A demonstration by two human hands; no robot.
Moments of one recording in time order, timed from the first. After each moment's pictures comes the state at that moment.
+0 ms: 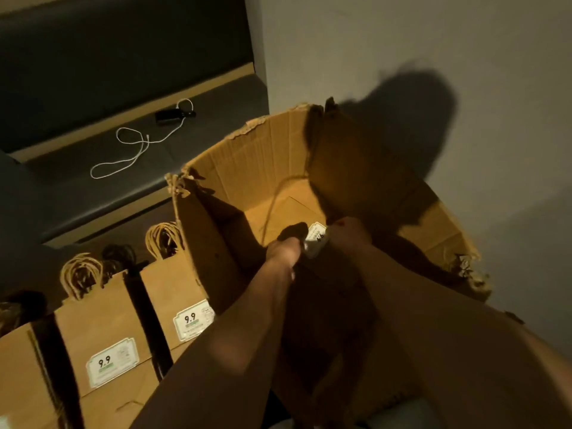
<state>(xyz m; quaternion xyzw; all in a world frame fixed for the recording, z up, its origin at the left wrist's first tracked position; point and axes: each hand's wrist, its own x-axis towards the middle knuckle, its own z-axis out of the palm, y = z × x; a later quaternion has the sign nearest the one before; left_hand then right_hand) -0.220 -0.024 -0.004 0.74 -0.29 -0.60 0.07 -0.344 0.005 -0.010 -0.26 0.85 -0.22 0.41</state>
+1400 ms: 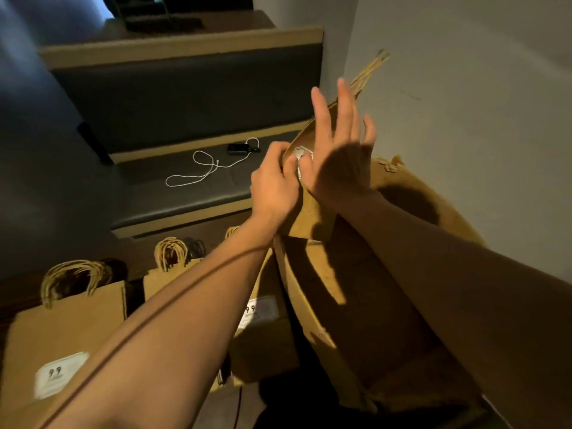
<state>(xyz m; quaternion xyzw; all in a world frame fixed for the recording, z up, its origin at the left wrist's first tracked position) -0.096 -0.074 0.148 0.54 -0.64 -0.33 0.44 -0.204 -0.069 0.172 -0.65 0.69 -0.27 -0.18</state>
